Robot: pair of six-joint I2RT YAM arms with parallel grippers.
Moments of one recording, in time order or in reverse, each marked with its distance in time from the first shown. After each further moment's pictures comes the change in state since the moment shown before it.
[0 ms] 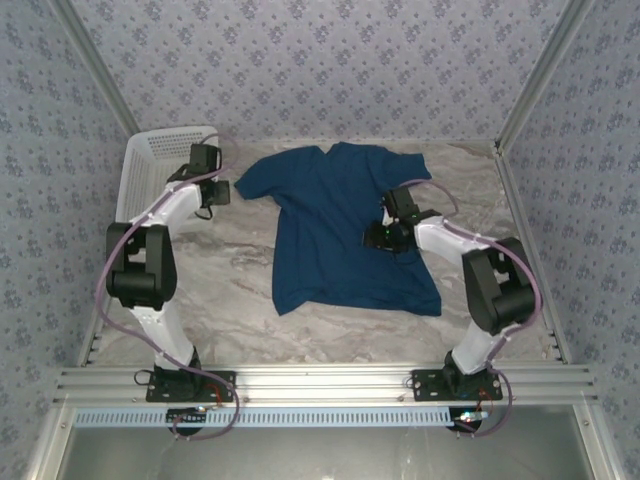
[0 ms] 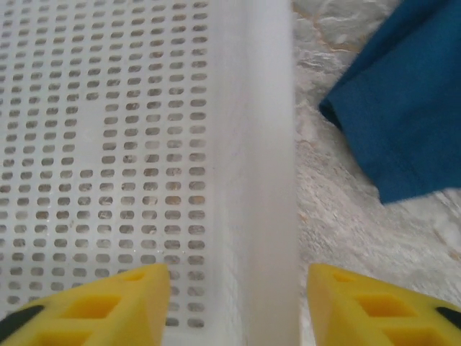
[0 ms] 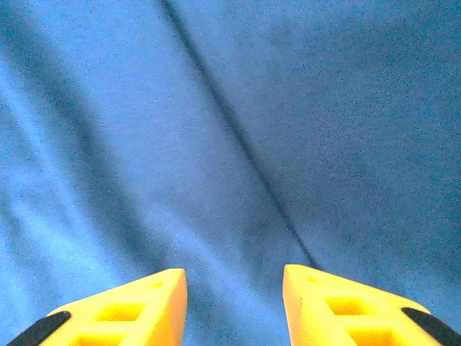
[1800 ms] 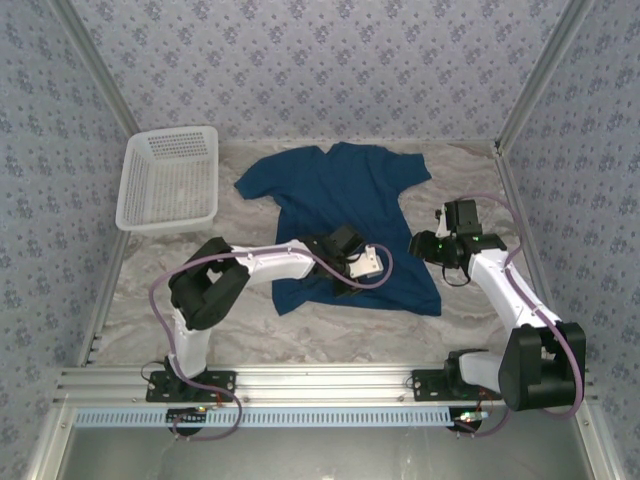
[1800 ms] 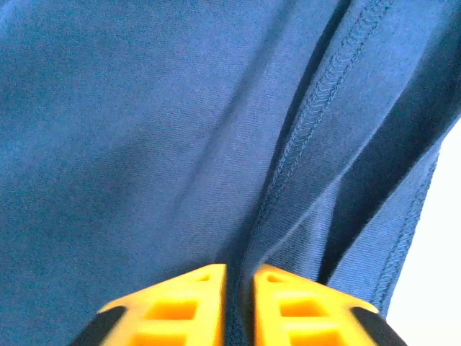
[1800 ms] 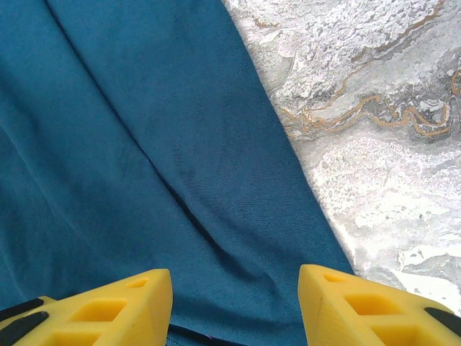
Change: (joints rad) left arm -0.831 0.146 -0.082 0.078 0.404 0.463; right arm -0.278 -0.437 -0.204 -0.206 -0.027 -0.117
